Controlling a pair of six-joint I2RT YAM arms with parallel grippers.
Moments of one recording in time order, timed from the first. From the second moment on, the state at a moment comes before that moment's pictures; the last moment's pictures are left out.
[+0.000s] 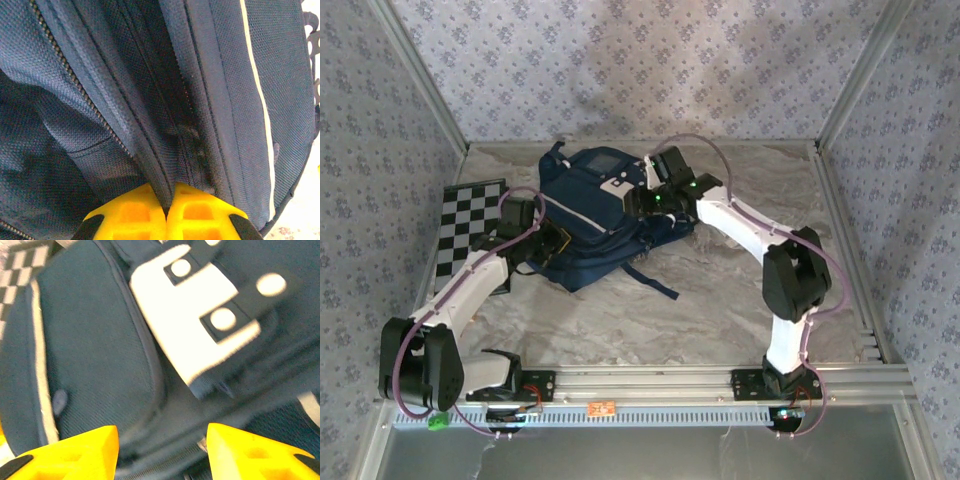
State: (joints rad) left arm -0.23 1.24 0.82 -0.44 0.27 -1.04; right arm 0.59 1.88 1.59 -0.51 -0.26 0.43
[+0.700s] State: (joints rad) left arm -0.20 1.32 0.90 -0.48 0.24 -0.90; right arm 0.63 2.07 1.78 -0.58 -0.33 0.46
